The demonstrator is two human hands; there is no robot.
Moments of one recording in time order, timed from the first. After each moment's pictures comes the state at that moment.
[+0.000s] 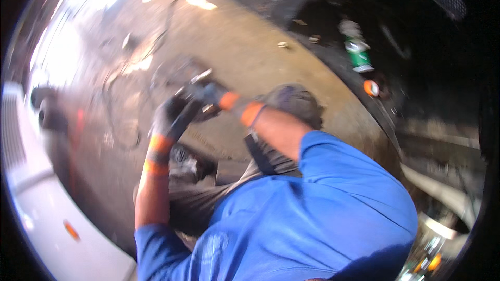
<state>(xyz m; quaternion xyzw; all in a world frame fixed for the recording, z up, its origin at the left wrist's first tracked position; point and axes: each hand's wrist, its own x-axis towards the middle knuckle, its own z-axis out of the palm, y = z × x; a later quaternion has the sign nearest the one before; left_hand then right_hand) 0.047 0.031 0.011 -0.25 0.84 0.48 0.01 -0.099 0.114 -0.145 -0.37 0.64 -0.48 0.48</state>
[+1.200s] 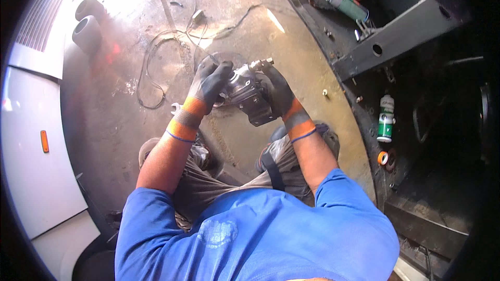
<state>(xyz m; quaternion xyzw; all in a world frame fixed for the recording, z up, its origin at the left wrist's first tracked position) 0.049 0.006 0.016 -0.41 0.61 0.66 -0.17 -0.105 0.131 0.001 -0.17 0.26 -0.62 0.72</state>
